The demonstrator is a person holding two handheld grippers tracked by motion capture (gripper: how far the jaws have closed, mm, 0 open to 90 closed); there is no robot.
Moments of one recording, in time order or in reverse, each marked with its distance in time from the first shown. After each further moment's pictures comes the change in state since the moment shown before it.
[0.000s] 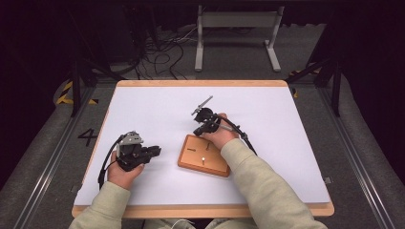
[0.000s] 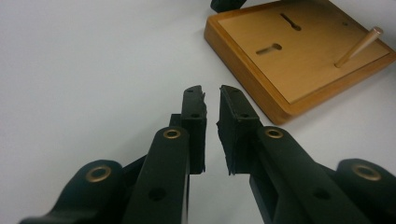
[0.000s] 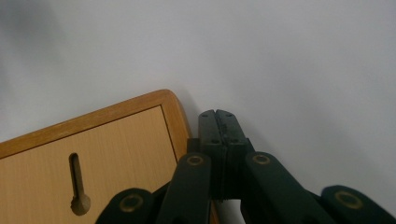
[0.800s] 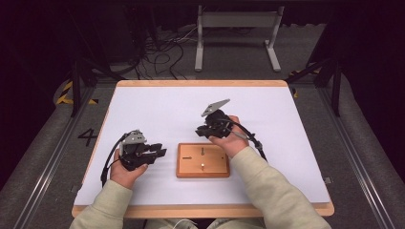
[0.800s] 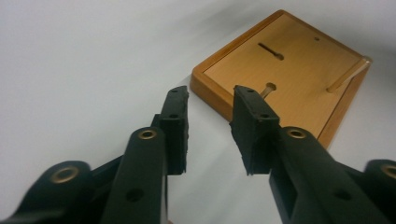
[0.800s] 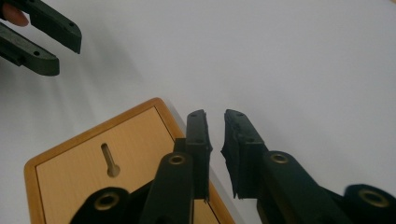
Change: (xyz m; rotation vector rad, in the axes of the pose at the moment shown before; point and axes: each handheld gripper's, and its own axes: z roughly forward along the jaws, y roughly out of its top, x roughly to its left) left arm -0.011 0.011 0.001 -0.022 -0.050 0.054; right arm 0.026 -0.030 -0.066 -0.237 -0.042 -0.030
